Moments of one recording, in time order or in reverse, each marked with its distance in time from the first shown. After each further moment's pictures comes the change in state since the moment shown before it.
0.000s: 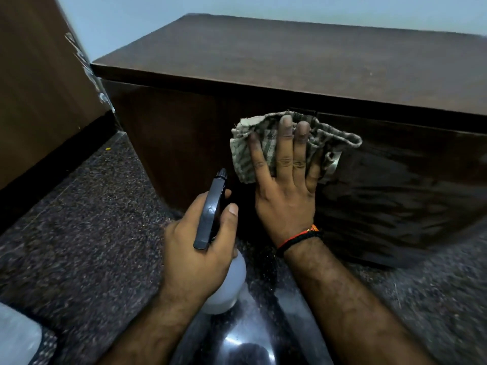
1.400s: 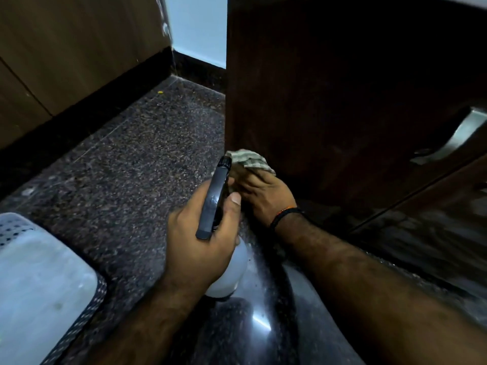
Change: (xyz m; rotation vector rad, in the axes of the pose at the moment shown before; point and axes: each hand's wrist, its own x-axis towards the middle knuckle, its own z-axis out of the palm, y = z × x) left_hand -0.007 -0.102 -0.086 0.042 0.183 -0.187; right_hand -0.053 -0.137 0.112 -0.136 -0.496 -1.023
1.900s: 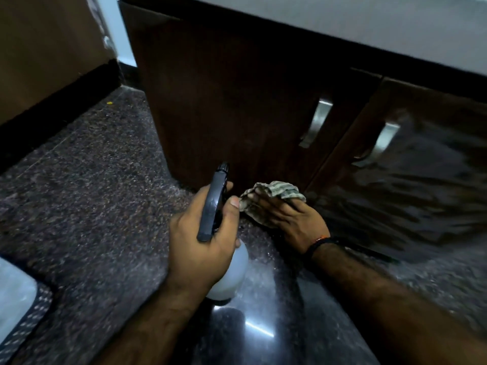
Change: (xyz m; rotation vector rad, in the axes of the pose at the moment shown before) left_hand -0.045 0.054 0.076 -0.130 -0.095 0.016; right_hand -0.192 0.045 -0.004 0.132 -0.213 0.100
